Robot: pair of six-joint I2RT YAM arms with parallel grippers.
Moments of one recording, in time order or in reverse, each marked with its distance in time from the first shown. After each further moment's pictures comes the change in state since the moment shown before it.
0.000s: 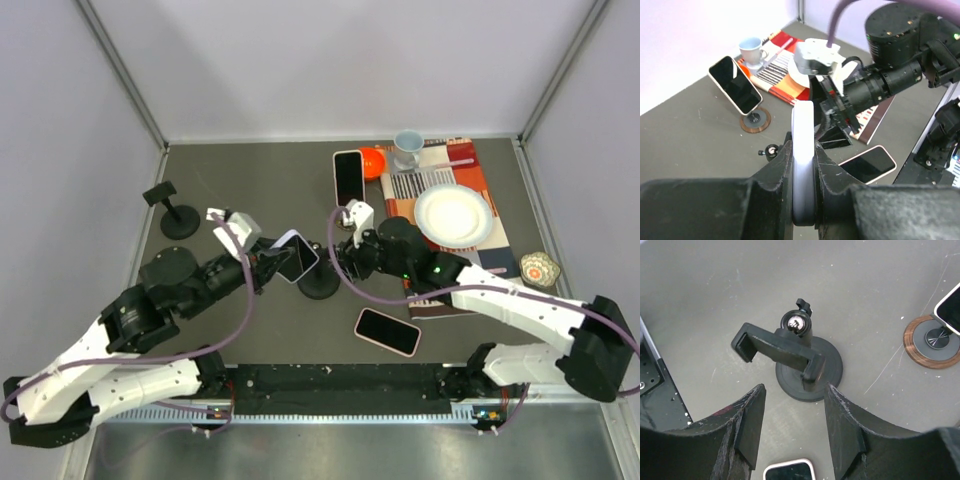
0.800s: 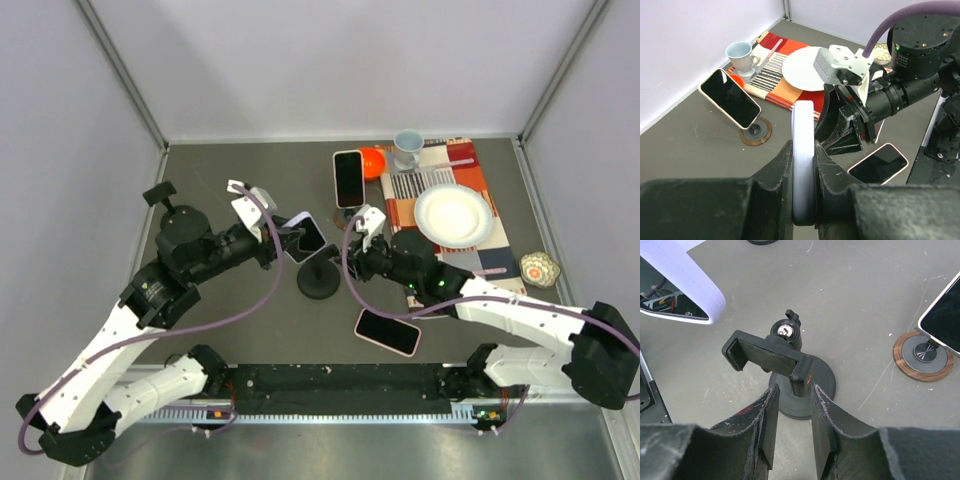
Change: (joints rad) left arm 0.293 0.113 0.032 0.084 0.402 0.088; right arm -0.011 -0.088 -0.177 0.251 0.030 0.017
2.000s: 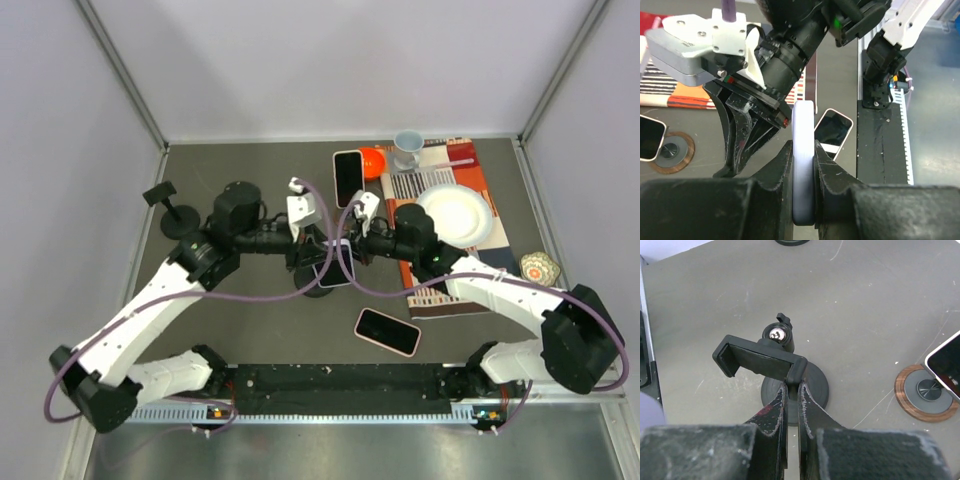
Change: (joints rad) left arm 0.085 0.220 0.011 -0.003 0.501 0.078; right arm -0.172 0.147 0.079 0.058 -0.349 -0.127
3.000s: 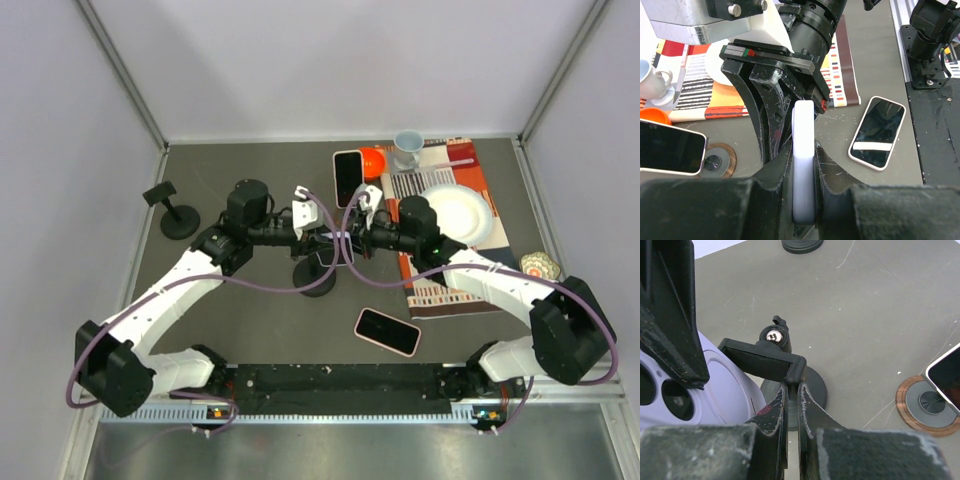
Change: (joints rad) left arm 0.110 0.162 -0.120 0.237 0.129 0.266; right arm -0.077 0.066 0.017 0.066 -0.160 0.008
